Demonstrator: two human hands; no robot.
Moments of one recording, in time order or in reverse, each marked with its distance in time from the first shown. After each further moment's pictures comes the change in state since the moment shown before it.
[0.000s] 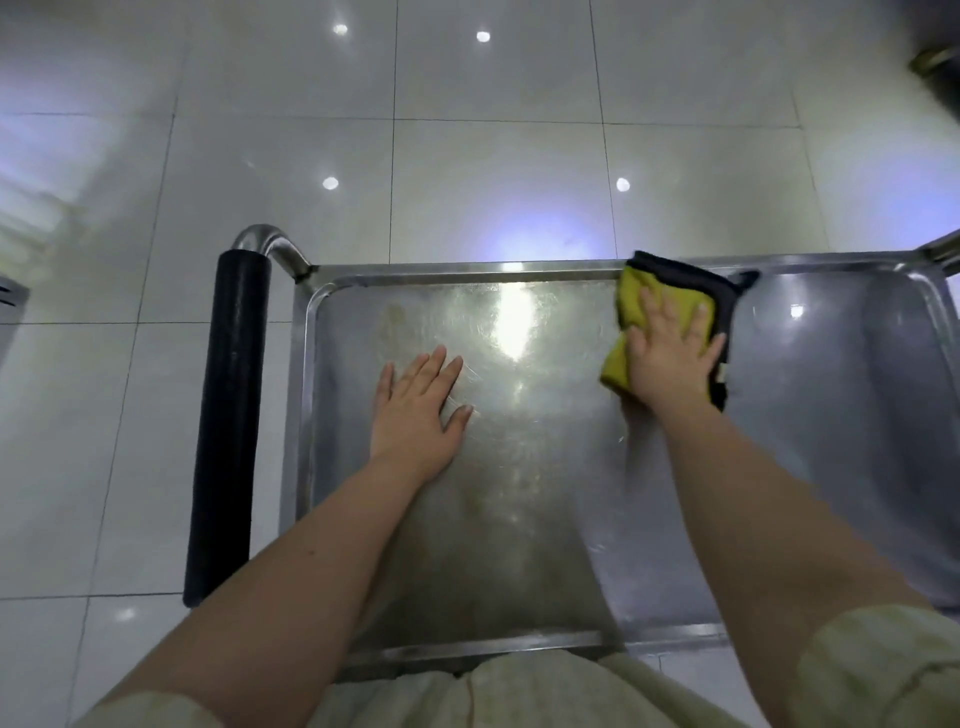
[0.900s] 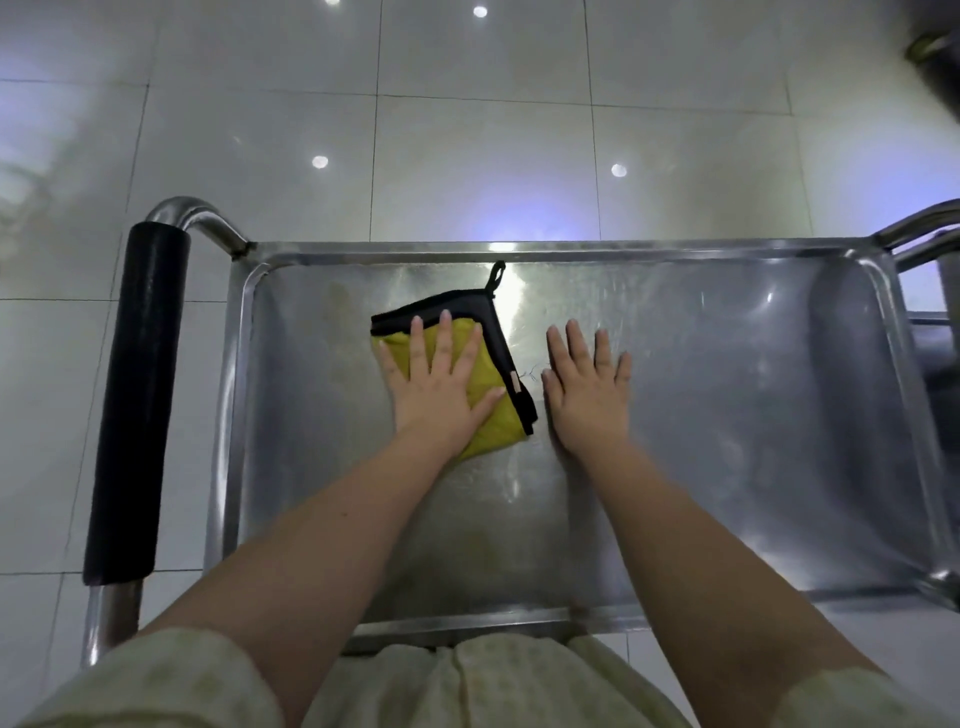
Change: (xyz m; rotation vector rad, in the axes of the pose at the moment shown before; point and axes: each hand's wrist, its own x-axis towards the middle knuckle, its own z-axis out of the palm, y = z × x) left_hand 0.020 0.084 0.017 0.220 -0.093 -0.090; right_hand -0.059 0.005 0.031 -0.121 -0.031 -0.317
